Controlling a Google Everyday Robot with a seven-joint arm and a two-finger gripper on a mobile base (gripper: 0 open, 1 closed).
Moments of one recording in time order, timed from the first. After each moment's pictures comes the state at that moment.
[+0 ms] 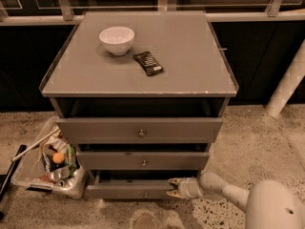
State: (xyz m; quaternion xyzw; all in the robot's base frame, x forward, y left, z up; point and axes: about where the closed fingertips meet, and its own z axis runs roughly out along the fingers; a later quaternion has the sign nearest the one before) arm 0.571 -0.122 0.168 -0.63 0.67 0.15 0.35
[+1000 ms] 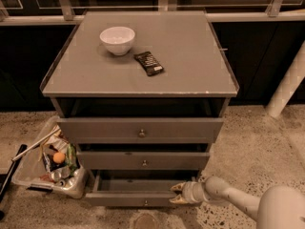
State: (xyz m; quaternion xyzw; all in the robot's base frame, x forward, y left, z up) arm 0.549 -0.141 0.177 -0.62 0.69 0.15 0.35
